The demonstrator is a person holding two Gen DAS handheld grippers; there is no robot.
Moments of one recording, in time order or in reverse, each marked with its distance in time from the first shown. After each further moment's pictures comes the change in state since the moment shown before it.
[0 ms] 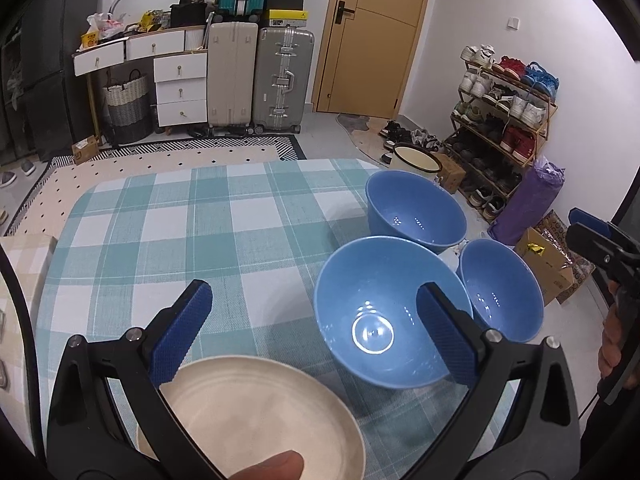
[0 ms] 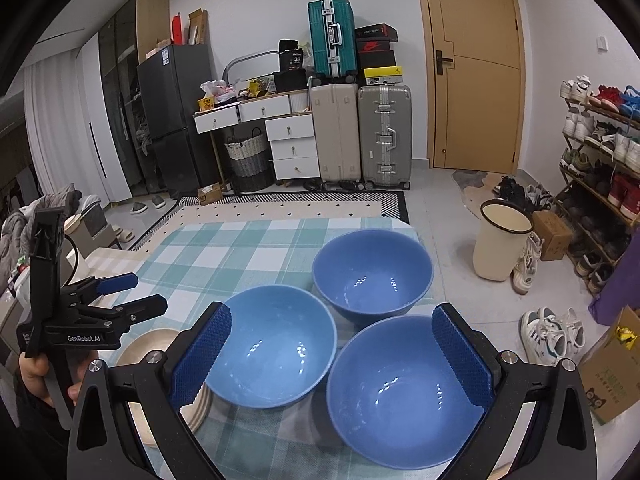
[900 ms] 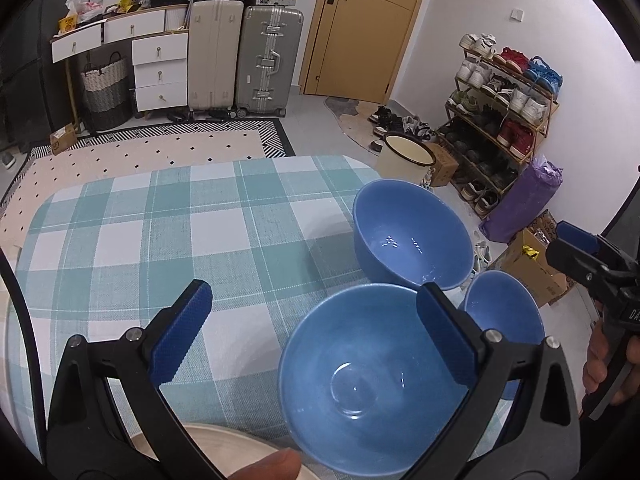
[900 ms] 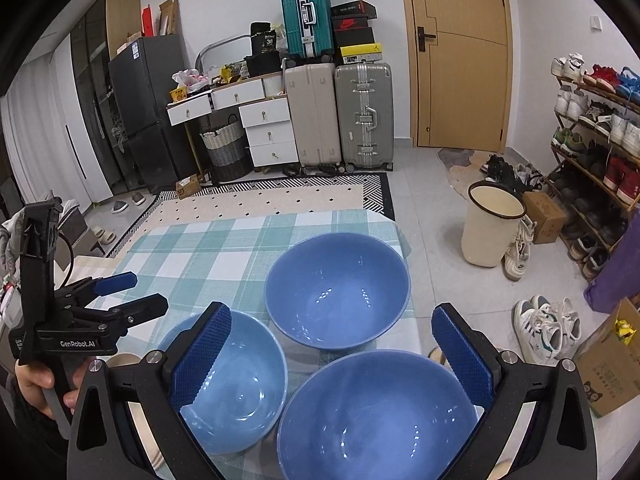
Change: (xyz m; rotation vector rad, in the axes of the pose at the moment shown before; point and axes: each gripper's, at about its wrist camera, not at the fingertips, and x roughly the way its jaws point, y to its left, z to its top) left arm 0.095 -0.016 0.059 -0.015 0.085 -0.049; right arm 0.072 -0.045 0.037 0.052 0.089 -0.040
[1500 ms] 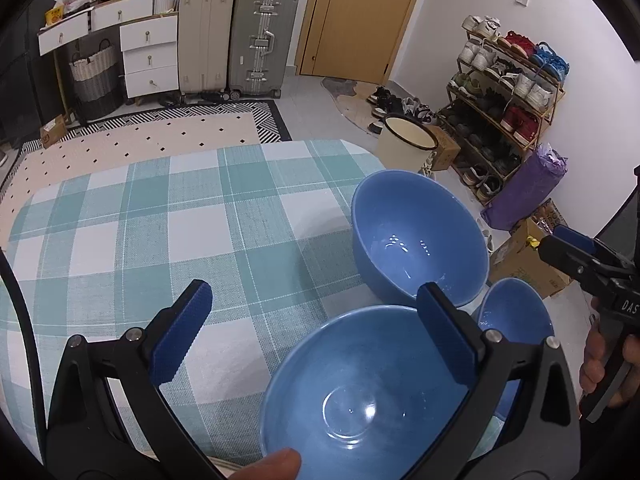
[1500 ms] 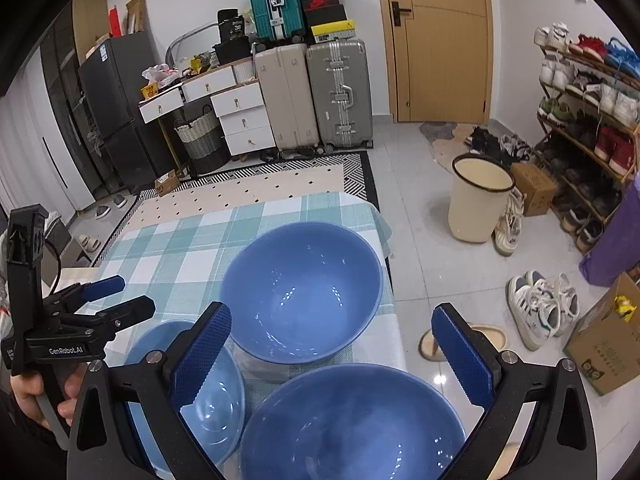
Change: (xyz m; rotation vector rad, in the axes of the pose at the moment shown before) left arm 0.058 -0.006 0.019 0.008 0.080 -0.005; right arm 0.048 -0.037 0.010 0.089 0.079 -0.041
